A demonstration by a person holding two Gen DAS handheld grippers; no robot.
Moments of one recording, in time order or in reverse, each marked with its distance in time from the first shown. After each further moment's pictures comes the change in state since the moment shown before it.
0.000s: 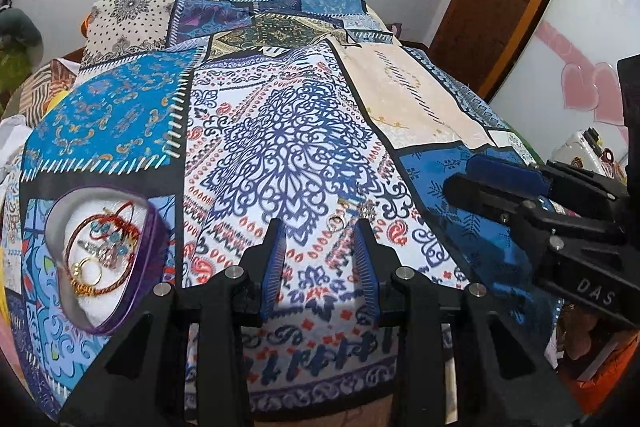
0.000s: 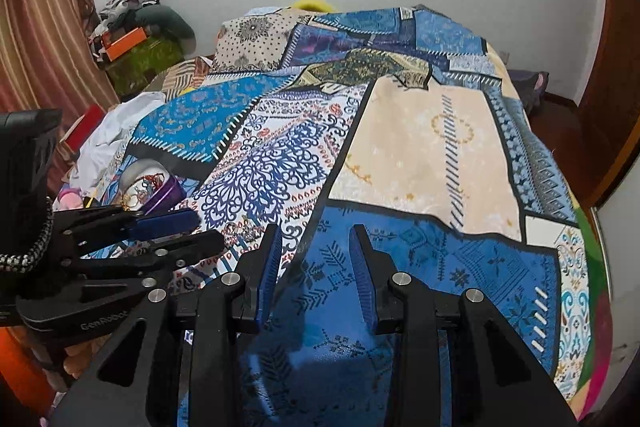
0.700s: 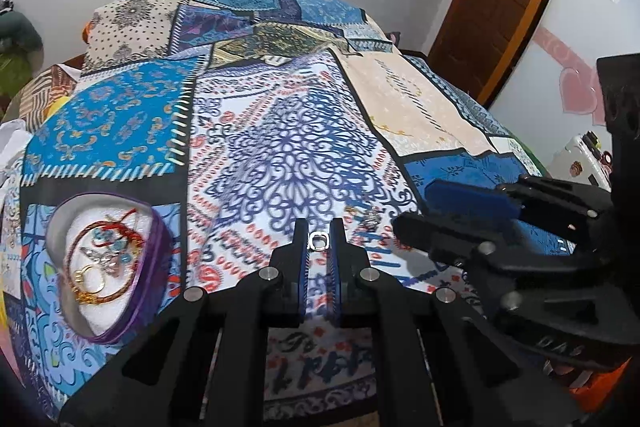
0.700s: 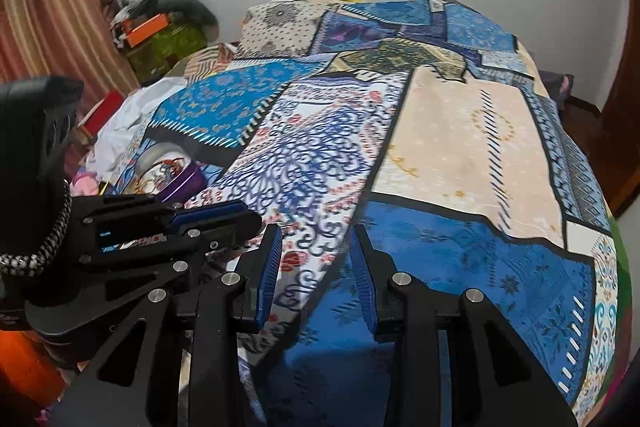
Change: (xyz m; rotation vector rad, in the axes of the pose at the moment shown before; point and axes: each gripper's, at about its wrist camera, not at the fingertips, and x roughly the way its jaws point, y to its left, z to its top) left arm -0.004 0.009 -0.002 -0.001 -0.038 0.001; right arm 0.021 0.026 0.001 -0.072 0.034 0.075
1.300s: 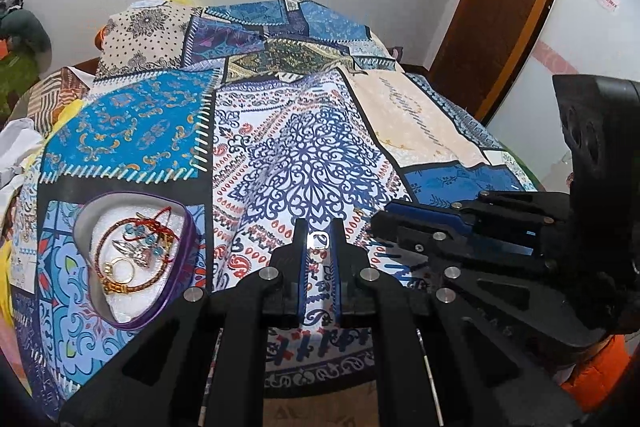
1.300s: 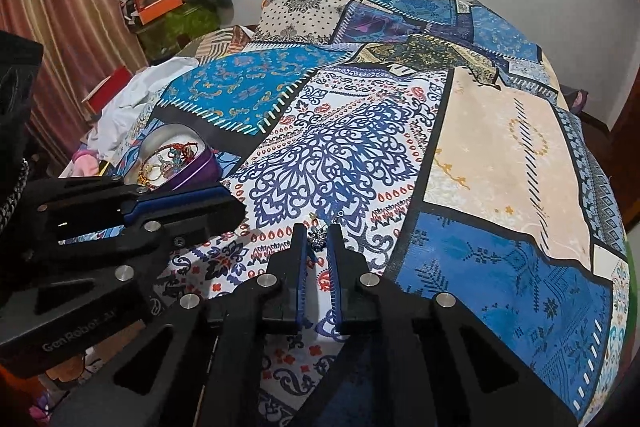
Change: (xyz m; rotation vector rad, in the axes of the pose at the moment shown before) left arm -0.028 0.007 -0.003 -0.014 -0.053 0.000; right arm 0.013 0.016 0.001 -0.042 0.023 -0.001
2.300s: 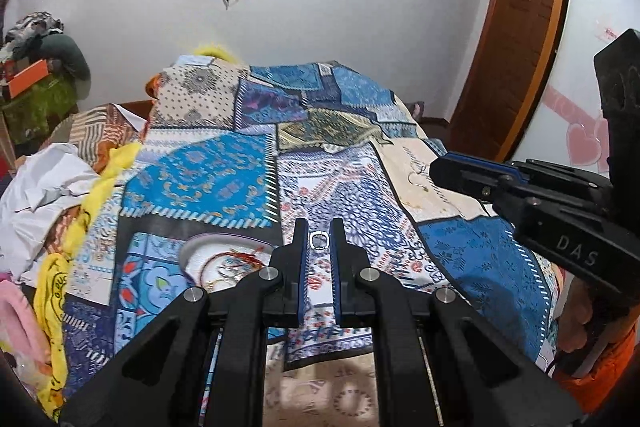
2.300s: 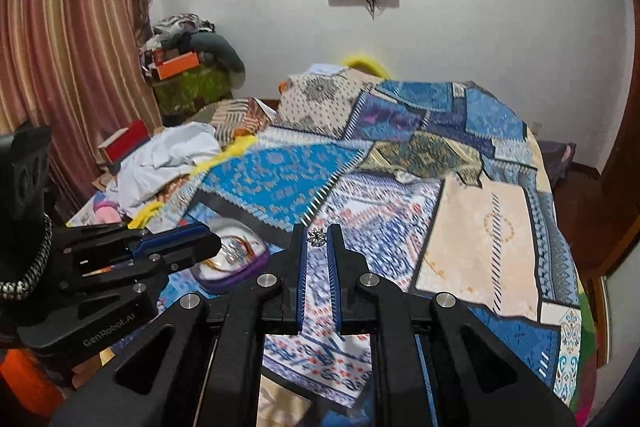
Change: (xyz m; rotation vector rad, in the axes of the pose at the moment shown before) left arm -0.097 0.026 0.008 -0.030 -0.202 0.100; right arm -0.074 0.045 0.046 -0.050 -0.248 -0.005
